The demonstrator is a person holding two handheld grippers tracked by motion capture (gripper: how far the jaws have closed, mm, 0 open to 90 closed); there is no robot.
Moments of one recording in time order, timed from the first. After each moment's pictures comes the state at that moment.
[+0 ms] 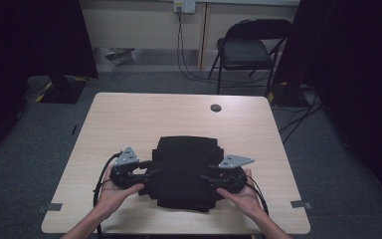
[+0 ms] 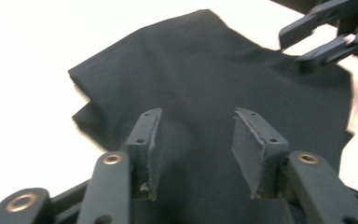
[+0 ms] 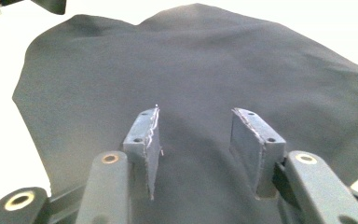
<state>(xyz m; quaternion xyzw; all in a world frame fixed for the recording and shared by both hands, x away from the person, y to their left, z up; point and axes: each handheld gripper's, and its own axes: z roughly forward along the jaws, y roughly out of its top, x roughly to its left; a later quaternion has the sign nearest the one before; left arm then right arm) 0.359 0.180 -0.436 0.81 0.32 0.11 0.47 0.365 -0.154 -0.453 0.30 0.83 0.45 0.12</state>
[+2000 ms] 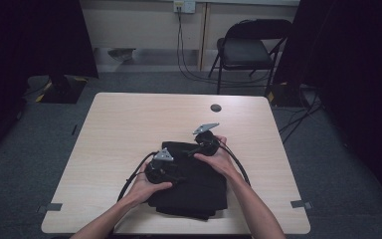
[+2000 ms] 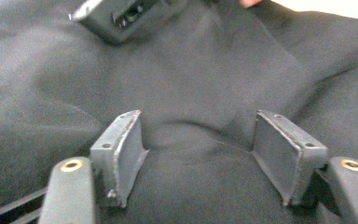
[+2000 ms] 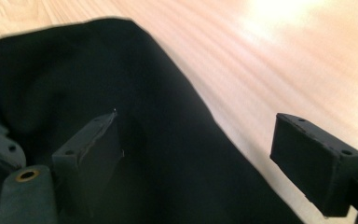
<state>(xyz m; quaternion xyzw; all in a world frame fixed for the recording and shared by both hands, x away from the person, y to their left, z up) 0.411 0.112 -0.491 0.86 0.29 0.02 0.42 0.503 -0.093 -0.487 0.31 0.87 0.38 0.10</state>
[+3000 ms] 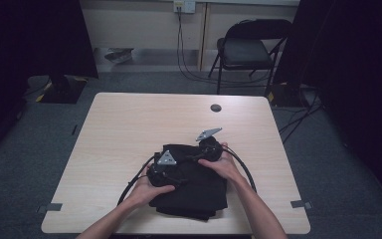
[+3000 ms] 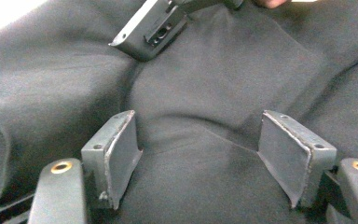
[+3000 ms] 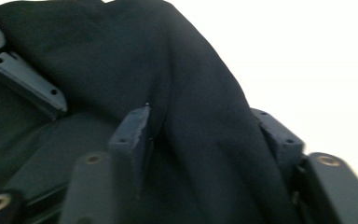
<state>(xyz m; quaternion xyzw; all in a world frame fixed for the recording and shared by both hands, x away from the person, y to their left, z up) 0.400 0.104 -0.498 0.86 0.29 0.07 0.41 0.489 -0.104 -0.495 0.28 0.88 0.38 0.07</state>
